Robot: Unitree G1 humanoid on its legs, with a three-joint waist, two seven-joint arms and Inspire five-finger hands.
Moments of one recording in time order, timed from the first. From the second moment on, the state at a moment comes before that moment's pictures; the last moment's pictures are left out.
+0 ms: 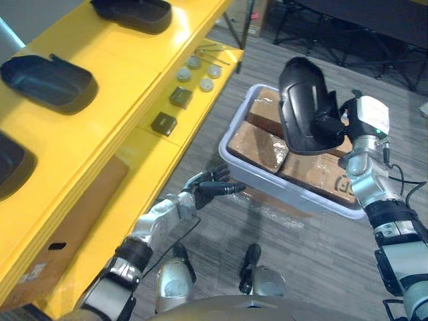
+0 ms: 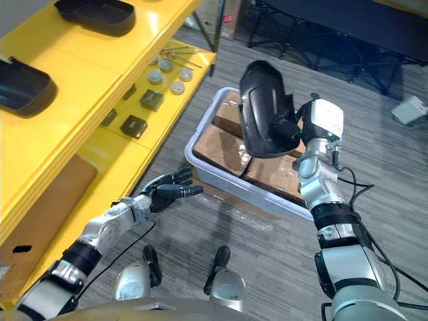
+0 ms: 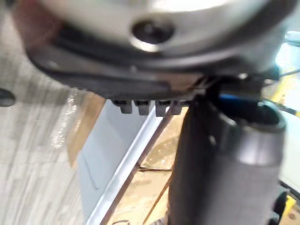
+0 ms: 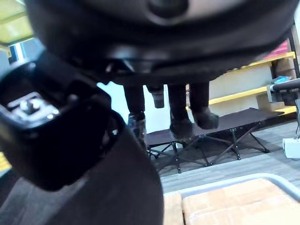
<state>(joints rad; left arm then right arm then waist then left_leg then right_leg) -0.37 0.28 -0.38 0.50 -0.80 0.32 -0.21 -0.56 -0.65 0.17 0.61 -0.56 0.11 -0.36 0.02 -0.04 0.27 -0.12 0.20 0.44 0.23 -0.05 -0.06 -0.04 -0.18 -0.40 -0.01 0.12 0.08</state>
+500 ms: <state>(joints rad) -0.68 0.30 -0.30 0.59 -1.46 0.21 -0.13 -0.61 -0.53 0.20 0.53 -0.66 -0.09 -0.36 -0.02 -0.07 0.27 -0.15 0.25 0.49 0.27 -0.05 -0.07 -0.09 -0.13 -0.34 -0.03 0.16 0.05</state>
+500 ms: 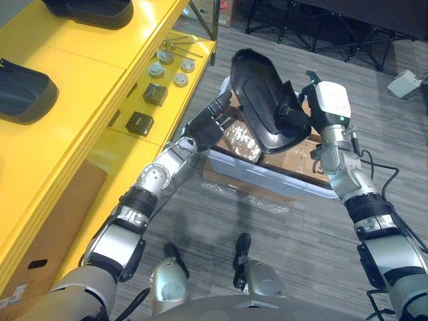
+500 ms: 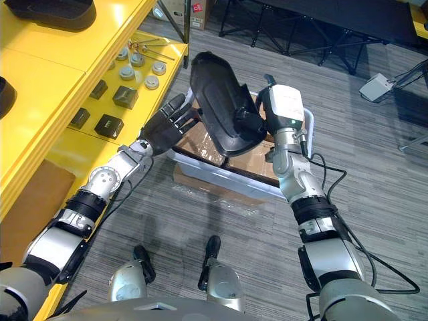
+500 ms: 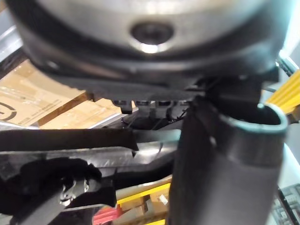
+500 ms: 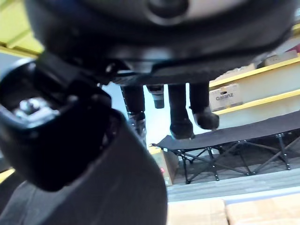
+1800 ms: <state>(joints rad) -0.53 0.15 -0.42 0.62 -1.28 0.02 -0.09 -0.37 -0.38 0.22 0.35 -0.69 -0.26 -0.44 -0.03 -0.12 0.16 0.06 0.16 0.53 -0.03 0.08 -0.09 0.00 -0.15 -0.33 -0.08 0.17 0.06</state>
